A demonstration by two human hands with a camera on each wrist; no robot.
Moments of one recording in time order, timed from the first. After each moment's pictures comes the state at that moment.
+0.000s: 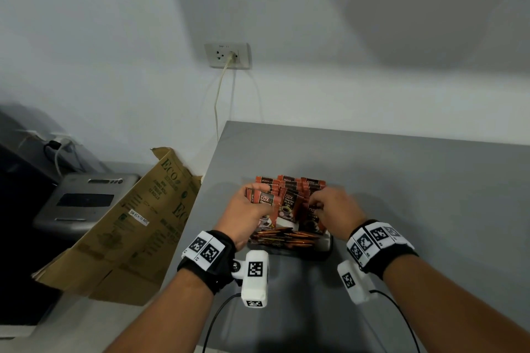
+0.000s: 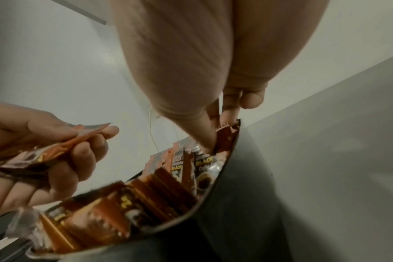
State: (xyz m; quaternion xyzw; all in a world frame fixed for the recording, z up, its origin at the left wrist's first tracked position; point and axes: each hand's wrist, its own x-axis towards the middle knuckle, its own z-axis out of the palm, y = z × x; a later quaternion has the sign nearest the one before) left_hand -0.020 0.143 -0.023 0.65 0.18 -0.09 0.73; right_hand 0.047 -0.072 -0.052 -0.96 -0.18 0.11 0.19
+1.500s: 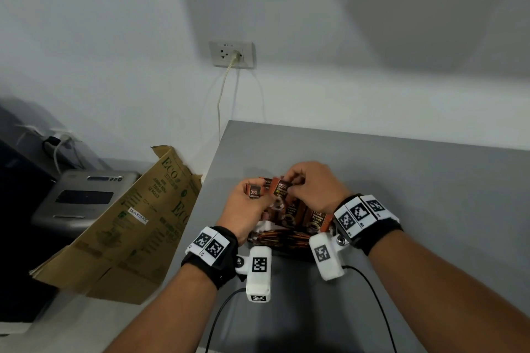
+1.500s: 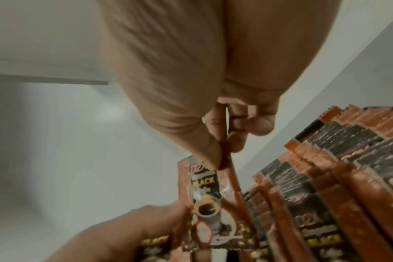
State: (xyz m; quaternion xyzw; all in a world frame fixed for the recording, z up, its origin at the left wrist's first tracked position) left_hand -0.010 0.143 -0.025 0.66 0.20 -0.03 0.73; right_hand 0.064 -0.020 0.008 -0.90 -0.17 0.15 0.38
